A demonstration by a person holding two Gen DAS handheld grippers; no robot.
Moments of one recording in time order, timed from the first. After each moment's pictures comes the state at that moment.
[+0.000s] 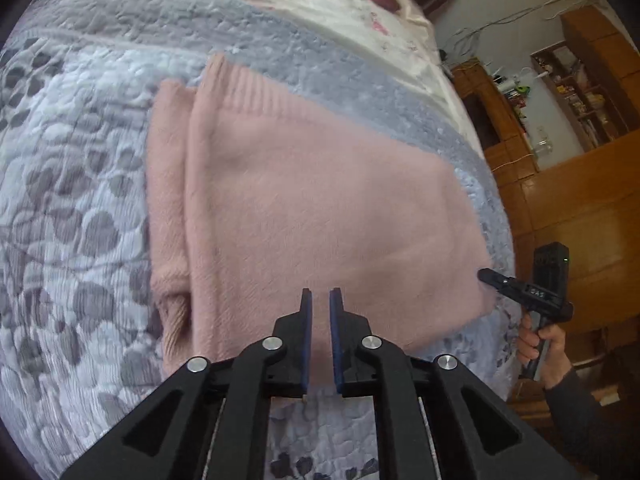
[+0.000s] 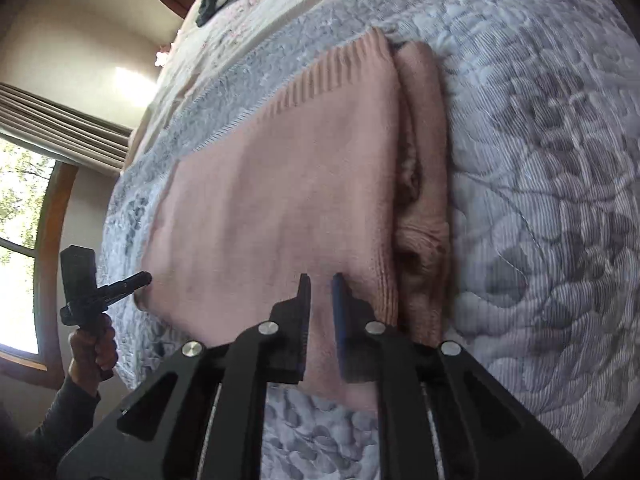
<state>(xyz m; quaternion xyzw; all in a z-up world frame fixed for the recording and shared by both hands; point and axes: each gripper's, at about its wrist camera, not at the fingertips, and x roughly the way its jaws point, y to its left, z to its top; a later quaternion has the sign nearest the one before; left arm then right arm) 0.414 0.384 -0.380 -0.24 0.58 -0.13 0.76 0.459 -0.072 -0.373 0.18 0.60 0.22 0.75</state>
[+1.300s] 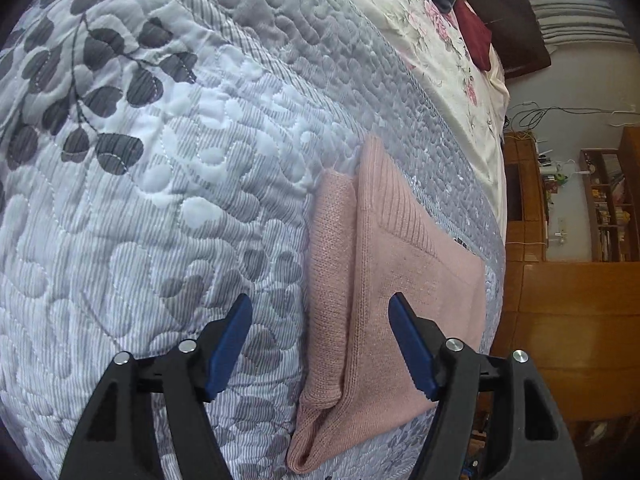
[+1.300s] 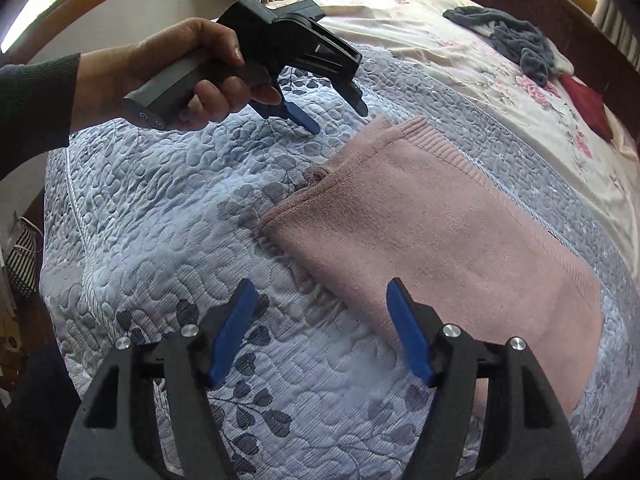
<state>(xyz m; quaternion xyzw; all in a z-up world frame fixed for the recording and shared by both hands) 0.495 0.509 -0.386 -0.39 0.58 -0.11 0.71 0.314 0.258 -0.290 -0.24 0.45 0.38 0.77</state>
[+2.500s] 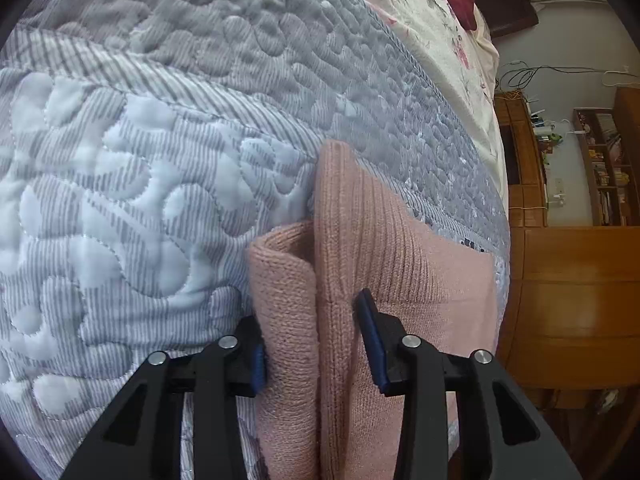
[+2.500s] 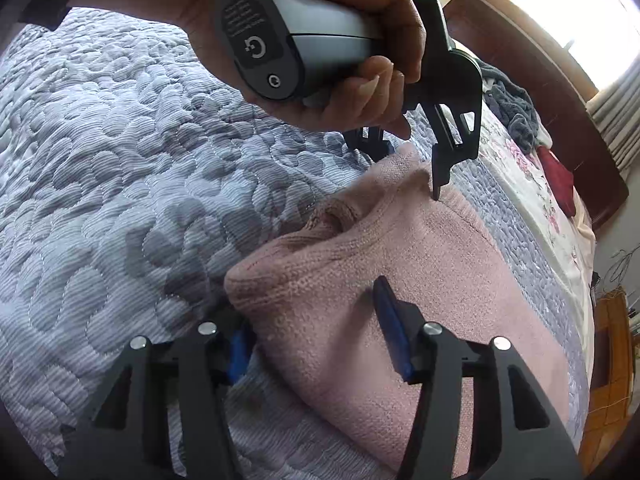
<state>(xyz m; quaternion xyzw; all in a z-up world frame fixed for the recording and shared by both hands) 0.573 0.466 -0.415 -0.35 0.61 -0.16 0.69 0.315 0.353 -0.375 -0.38 0.34 0.30 0.81</state>
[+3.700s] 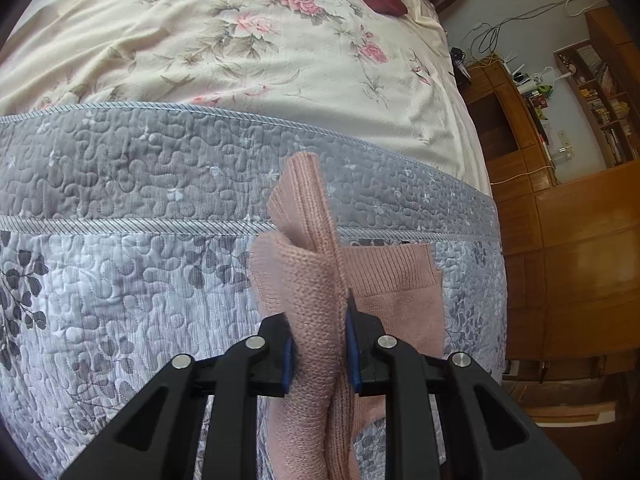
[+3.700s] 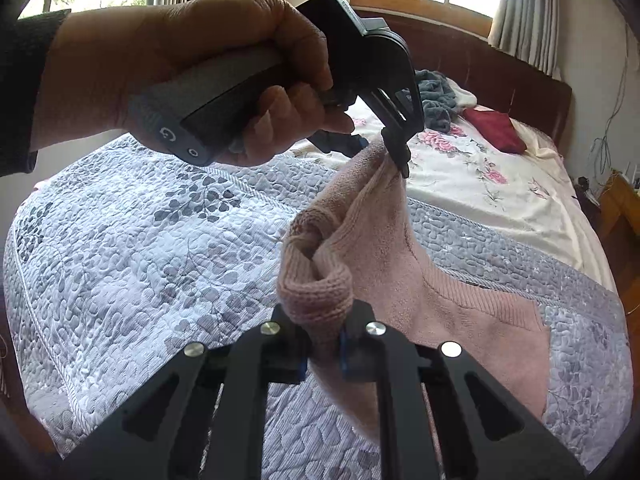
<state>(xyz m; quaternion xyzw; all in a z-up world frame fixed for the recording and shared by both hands) 0.579 0.351 -0.209 -0.22 0.59 -0.16 0.76 0.333 0.233 -0.214 -0.14 0.32 0.26 0.90</state>
